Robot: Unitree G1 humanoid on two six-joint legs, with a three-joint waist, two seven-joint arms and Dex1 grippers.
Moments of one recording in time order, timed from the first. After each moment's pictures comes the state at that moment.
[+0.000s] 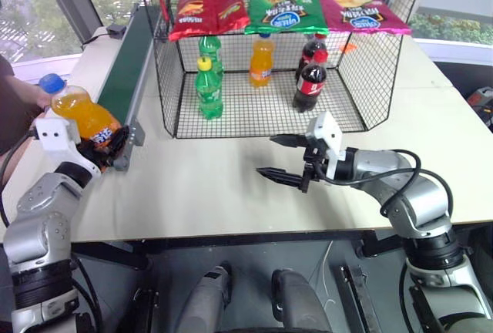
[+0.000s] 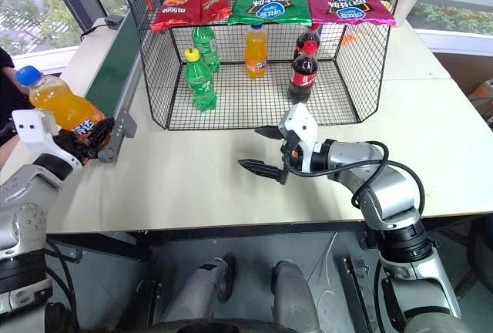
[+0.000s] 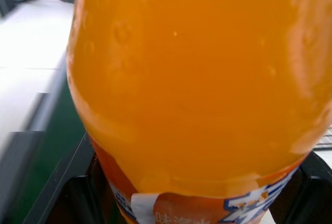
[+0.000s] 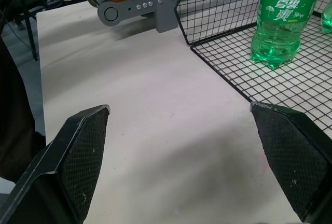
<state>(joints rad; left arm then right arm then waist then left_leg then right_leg) -0.21 0.54 0.46 -0.13 -0.54 0.55 -0.42 -0.45 -0.56 0.09 -0.31 0.49 0.65 0.87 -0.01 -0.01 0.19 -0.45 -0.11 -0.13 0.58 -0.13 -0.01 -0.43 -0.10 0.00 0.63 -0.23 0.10</state>
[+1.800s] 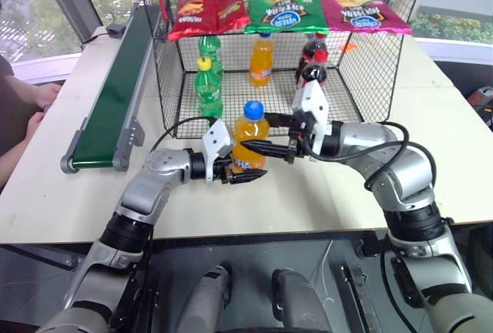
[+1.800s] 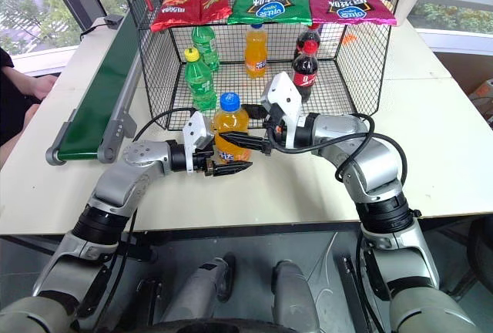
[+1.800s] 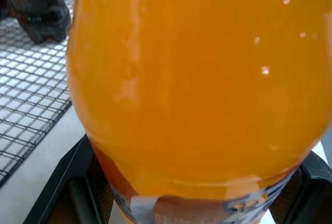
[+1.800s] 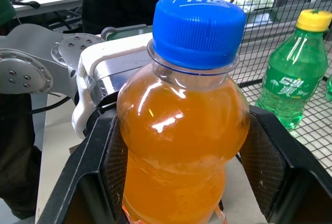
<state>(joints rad) -0.53 0.41 -0.22 -0.02 -0.31 0.45 -0.94 -0.65 -0.49 0.13 -0.21 0.49 0.63 0.88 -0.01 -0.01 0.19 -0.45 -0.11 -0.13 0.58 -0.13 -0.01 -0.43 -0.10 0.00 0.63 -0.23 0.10</state>
